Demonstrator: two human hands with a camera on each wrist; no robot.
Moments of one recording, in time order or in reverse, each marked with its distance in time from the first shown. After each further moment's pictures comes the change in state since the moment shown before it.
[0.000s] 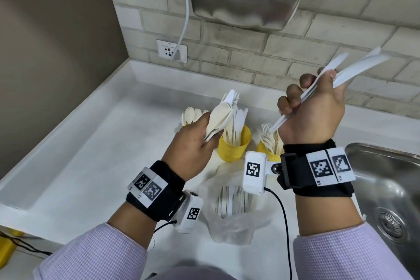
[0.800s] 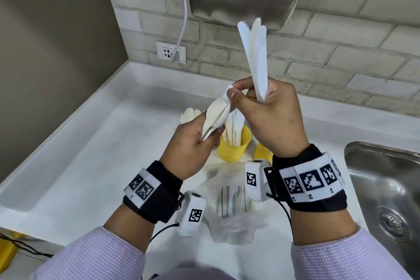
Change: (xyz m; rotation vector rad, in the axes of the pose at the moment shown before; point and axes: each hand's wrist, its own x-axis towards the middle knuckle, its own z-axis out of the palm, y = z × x) left_hand -0.003 0.015 -0.005 -0.168 0.024 -0.042; right_hand -0.029 0.010 0.015 -0.836 -0.506 -0.206
